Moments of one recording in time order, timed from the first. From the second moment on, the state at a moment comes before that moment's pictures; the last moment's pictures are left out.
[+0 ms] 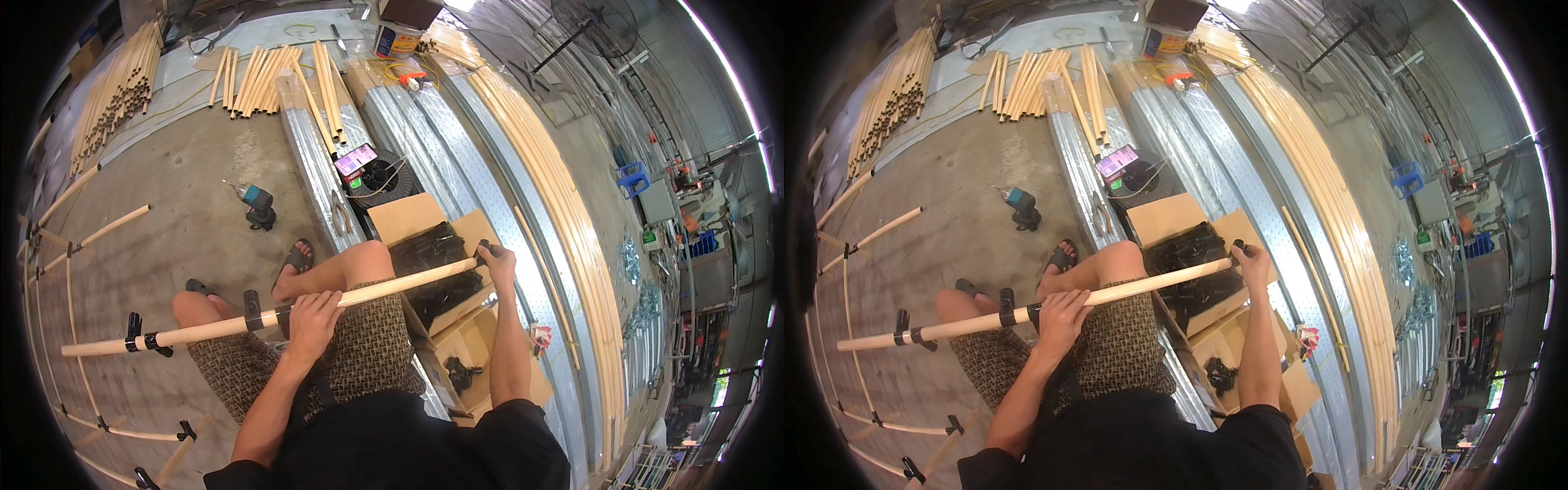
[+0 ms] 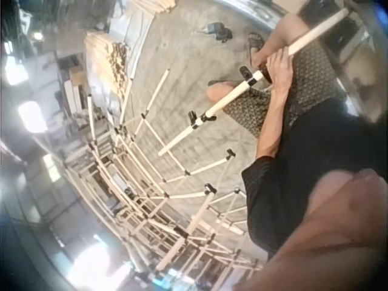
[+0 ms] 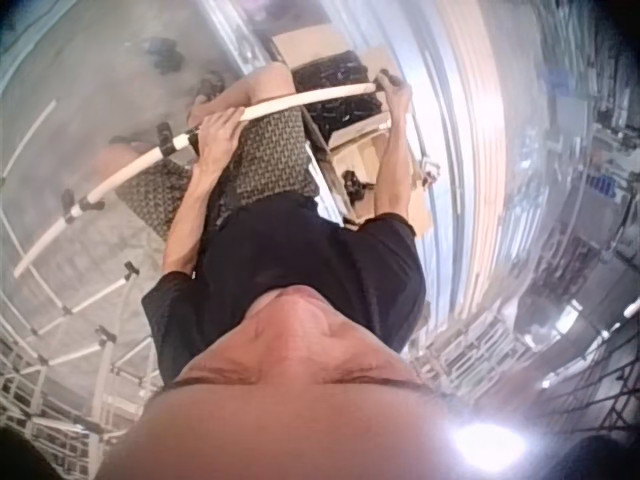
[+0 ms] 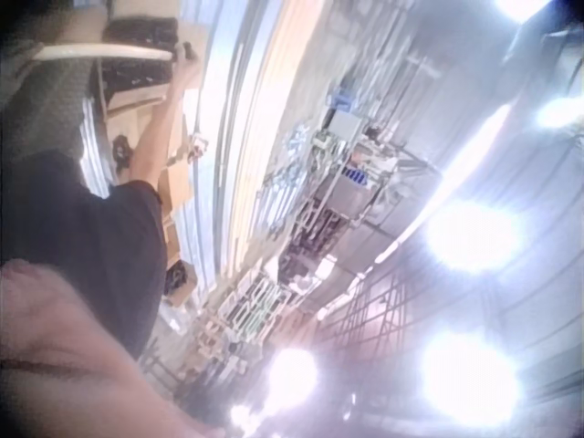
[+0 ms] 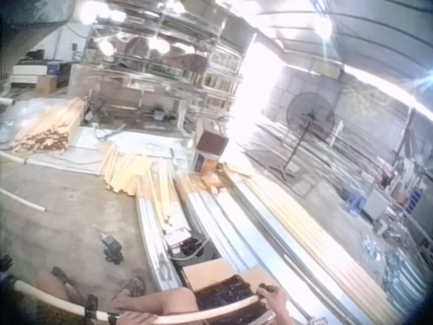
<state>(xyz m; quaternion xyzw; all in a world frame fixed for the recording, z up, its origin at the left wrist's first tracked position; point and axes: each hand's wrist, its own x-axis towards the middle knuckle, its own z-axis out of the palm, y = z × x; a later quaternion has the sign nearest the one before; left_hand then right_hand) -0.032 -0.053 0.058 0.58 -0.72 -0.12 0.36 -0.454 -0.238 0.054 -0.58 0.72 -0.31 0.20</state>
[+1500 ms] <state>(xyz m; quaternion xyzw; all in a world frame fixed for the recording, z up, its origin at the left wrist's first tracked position) 0.099 -0.093 0.108 0.76 -0.59 -0.14 0.24 -0.287 -0.427 -0.124 -0.44 0.66 -0.38 0.47</state>
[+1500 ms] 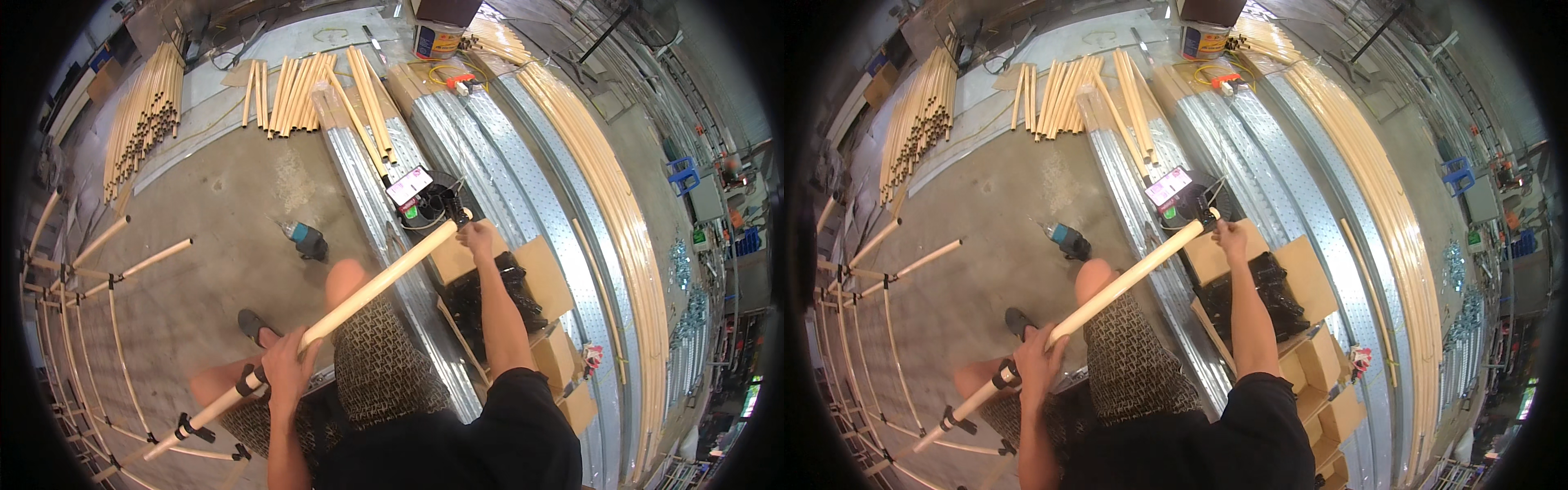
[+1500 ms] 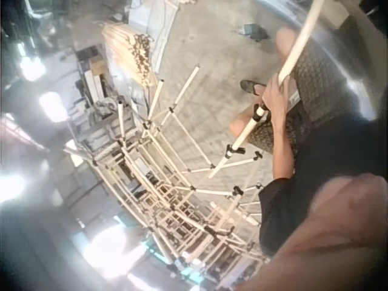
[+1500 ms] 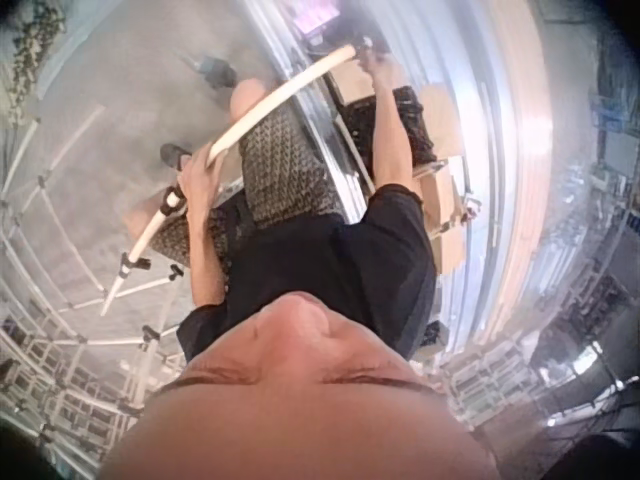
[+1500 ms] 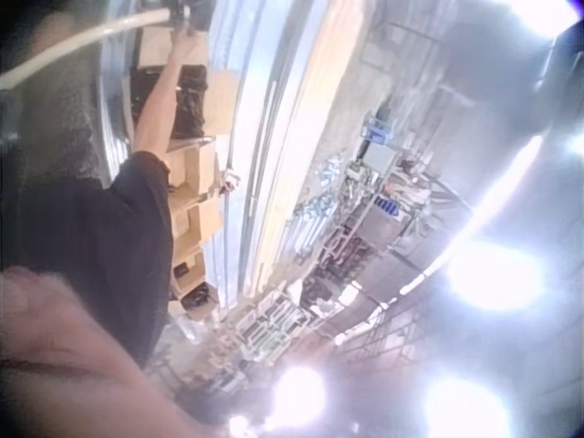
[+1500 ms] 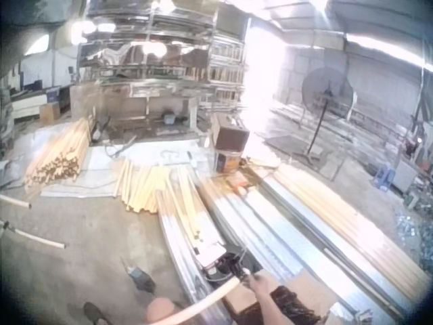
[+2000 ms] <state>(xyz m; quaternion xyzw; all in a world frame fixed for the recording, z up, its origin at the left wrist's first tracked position) 0.150 -0.111 0.086 0.80 -0.54 -0.12 0.25 -0.177 -0.519 -0.200 -0.68 0.68 -0.17 0.22</state>
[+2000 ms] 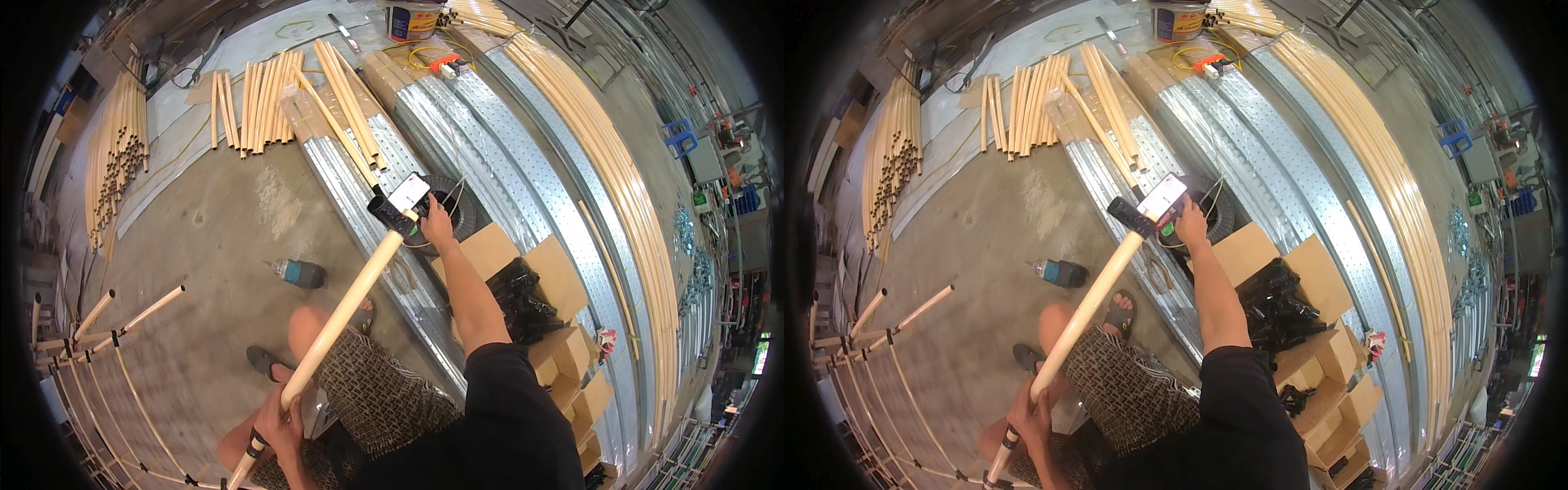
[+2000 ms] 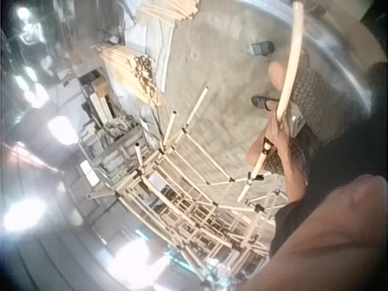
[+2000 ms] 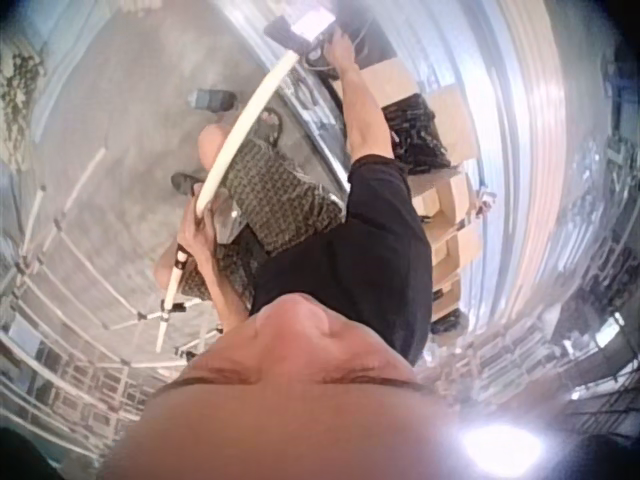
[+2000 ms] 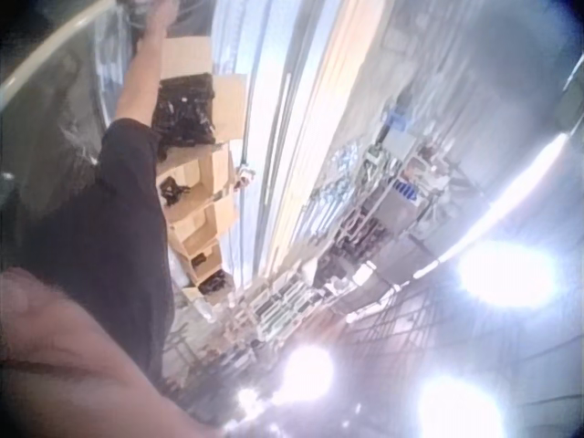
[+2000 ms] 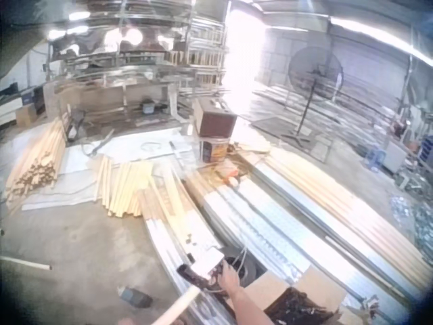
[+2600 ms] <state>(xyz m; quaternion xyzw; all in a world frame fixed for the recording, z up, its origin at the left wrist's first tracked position) 0.161 -0.134 0.089 0.83 -0.47 -0.16 0.25 -0.171 -0.550 -0.208 -0.70 0.69 -0.06 0.20</state>
